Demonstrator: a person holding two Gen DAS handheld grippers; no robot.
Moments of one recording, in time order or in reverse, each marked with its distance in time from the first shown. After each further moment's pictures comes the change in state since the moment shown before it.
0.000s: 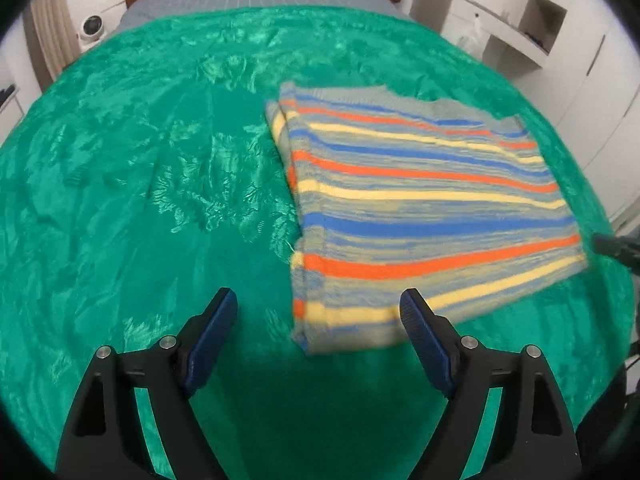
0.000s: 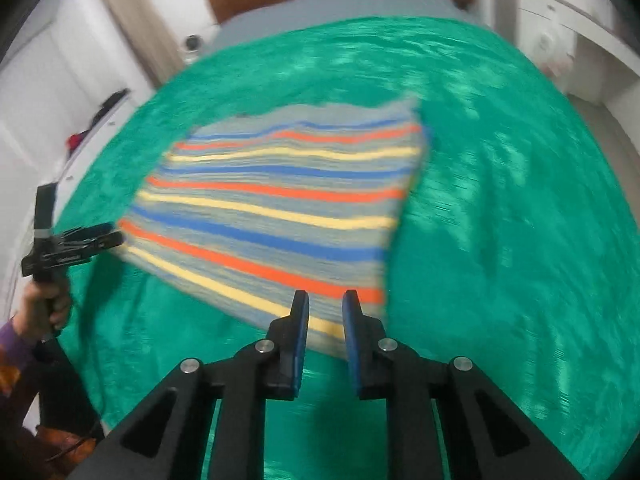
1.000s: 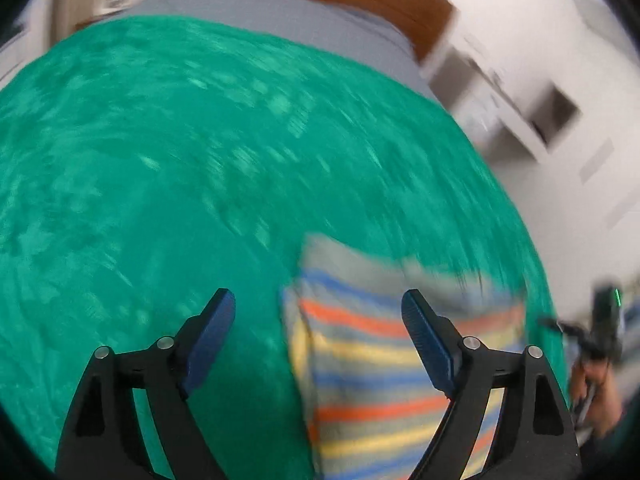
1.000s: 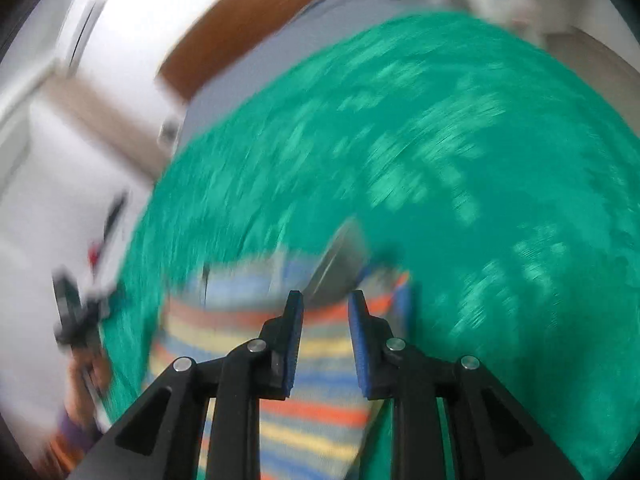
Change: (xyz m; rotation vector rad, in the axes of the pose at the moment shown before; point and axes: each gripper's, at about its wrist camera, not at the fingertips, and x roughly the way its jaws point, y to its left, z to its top) left arm 0.051 0.060 0.151 -0.180 -0.055 -0.200; right arm 0.058 -0.089 0.141 0.247 0.001 0.156
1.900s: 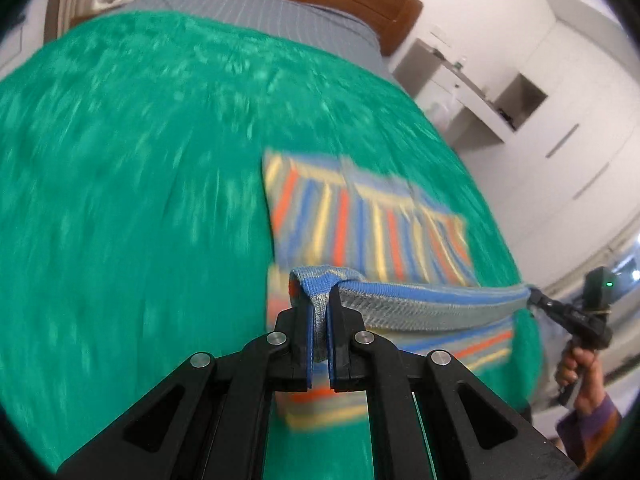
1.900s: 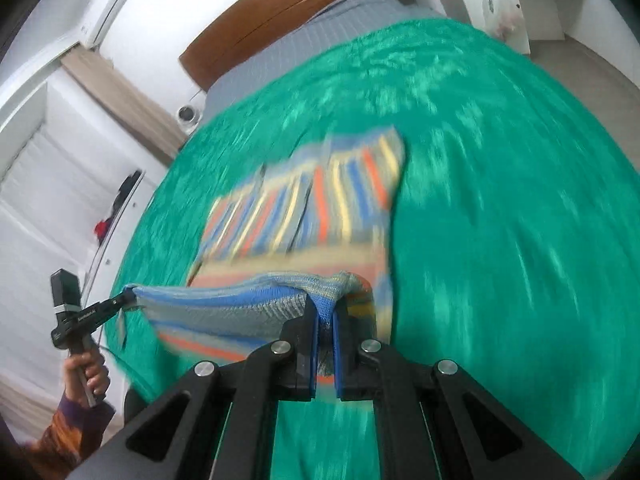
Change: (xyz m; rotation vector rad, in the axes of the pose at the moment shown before) left arm -0.105 -0.021 -0.097 -0.027 -0.047 -0.045; right arm -0.118 0.038 -0.145 0.049 -0.184 -0.033
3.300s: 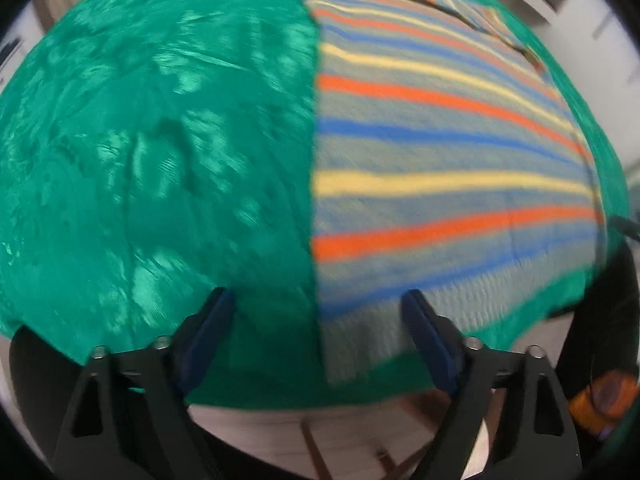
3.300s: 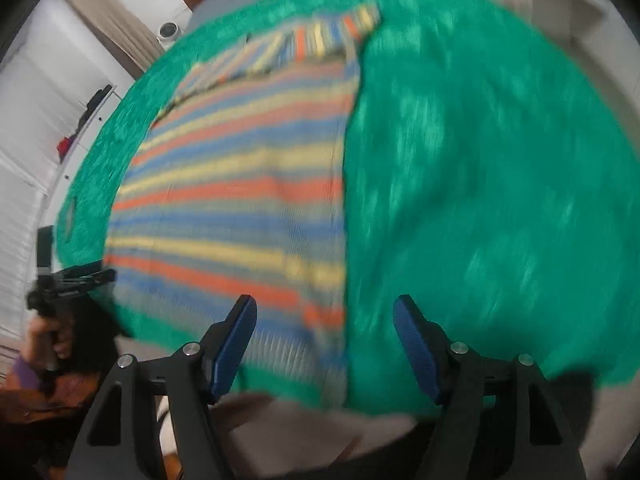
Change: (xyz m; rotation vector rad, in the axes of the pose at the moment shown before) left arm -0.017 0.008 -0.255 0.159 0.351 0.264; right arm -0.028 -0.001 -0.199 -0.105 0.294 -0.130
